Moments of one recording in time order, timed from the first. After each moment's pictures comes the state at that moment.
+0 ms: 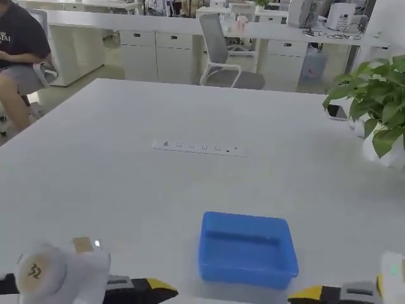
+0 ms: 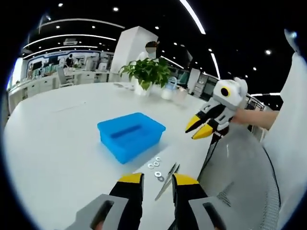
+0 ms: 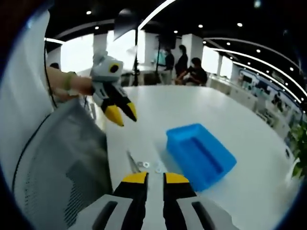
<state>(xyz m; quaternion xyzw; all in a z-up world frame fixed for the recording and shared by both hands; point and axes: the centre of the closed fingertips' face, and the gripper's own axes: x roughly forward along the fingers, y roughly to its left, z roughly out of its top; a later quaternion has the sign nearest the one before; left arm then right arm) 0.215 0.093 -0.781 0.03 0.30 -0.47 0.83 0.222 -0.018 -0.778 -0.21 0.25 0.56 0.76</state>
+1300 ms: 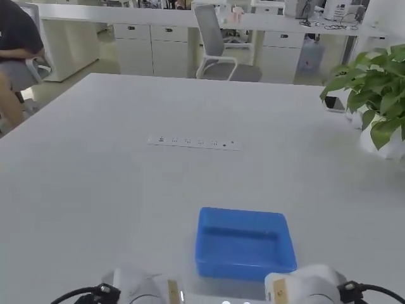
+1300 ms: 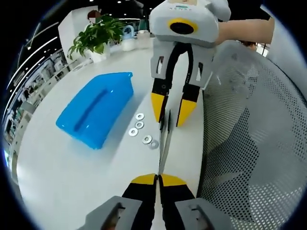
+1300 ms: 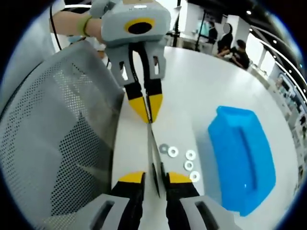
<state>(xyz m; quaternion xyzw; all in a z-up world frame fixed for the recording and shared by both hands) 0.199 0.081 -0.860 0.30 0.36 -0.52 0.72 0.201 0.012 -0.859 -0.34 0.33 0.62 0.63</state>
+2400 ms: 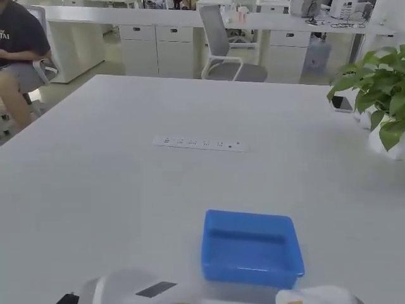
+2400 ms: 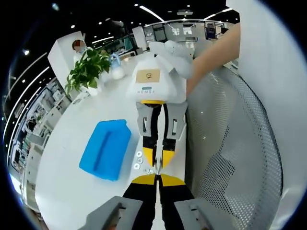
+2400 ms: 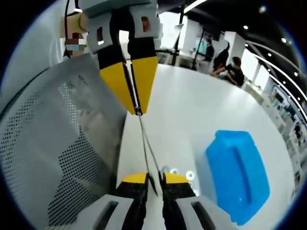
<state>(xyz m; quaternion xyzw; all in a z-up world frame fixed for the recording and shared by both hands) 0.176 0.050 -0.764 0.36 0.26 -0.54 0.72 0.196 0.037 -0.839 -0.32 0.24 0.63 0.66</state>
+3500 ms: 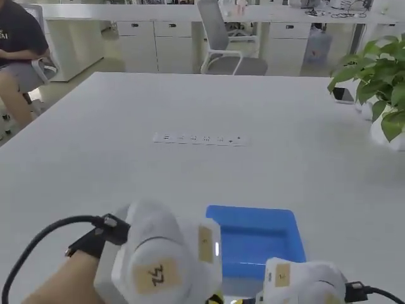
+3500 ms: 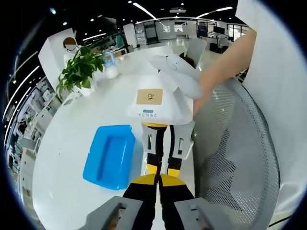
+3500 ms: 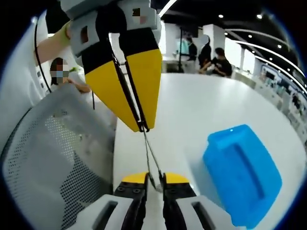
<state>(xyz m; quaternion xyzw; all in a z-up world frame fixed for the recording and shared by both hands) 0.214 0.042 -0.749 0.35 0.29 -0.57 0.68 0.211 0.062 -0.829 -0.22 0.28 0.62 0.70</state>
